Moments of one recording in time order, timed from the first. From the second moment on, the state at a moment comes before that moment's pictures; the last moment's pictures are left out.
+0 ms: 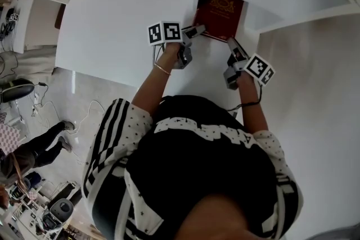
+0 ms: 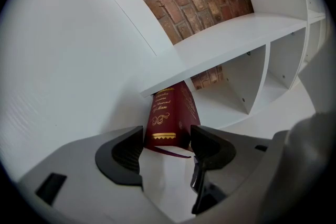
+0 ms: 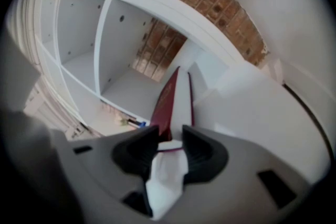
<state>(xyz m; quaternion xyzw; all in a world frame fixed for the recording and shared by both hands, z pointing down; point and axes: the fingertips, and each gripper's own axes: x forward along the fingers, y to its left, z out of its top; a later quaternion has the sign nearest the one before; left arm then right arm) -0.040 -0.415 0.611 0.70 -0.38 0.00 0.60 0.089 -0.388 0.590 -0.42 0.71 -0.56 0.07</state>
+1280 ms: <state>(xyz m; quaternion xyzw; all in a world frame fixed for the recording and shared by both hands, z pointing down) -0.039 -0.435 0.607 0.71 -0.38 0.01 0.60 0.097 -0.441 0.598 -0.44 0.70 -0.55 0.07</state>
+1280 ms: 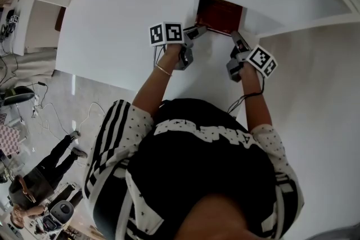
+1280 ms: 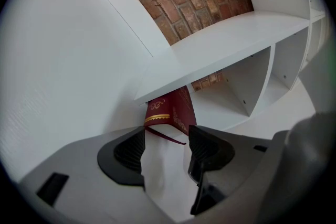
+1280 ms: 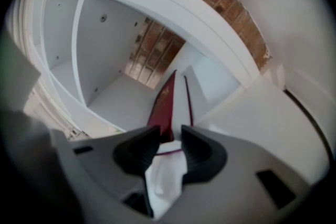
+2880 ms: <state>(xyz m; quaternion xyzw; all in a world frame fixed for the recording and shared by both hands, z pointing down) -0.067 -0.434 0.572 0.75 -0.42 -0.01 0.50 0.123 -0.441 0.587 -0.48 0.70 -0.52 0.10</state>
